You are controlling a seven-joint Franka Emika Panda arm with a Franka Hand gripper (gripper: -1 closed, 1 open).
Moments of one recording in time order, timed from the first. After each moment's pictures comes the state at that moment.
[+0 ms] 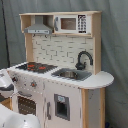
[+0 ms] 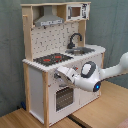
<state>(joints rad) -0.96 -0.90 1.75 -1.98 -1.44 2.70 1.06</state>
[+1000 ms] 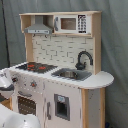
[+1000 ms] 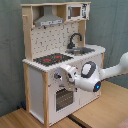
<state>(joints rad) -0.96 -0.89 1.75 -1.98 -1.44 2.71 1.37</state>
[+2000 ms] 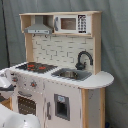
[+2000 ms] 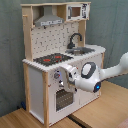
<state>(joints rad) -0.96 -0.90 1.76 -1.98 -1.44 2.71 1.48</state>
